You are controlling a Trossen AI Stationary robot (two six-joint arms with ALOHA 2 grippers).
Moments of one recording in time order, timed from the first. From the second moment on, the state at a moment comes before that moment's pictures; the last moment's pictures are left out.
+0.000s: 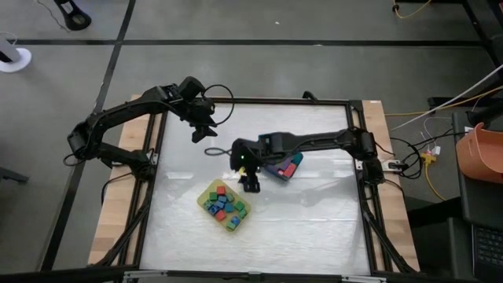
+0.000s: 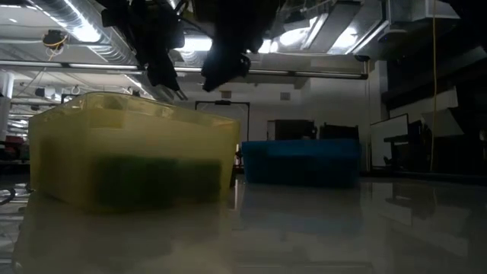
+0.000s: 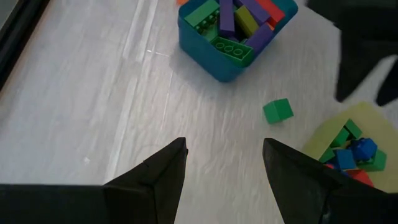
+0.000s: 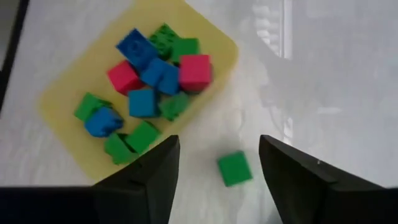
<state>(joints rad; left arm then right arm) 0.65 1.29 1.10 -0.83 0.46 0.29 0.04 2.06 1.85 -0.78 -0.18 0.00</state>
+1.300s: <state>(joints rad) 0.65 1.29 1.10 -0.81 0.46 0.30 -0.01 2.23 1.85 -0.83 -0.26 -0.24</state>
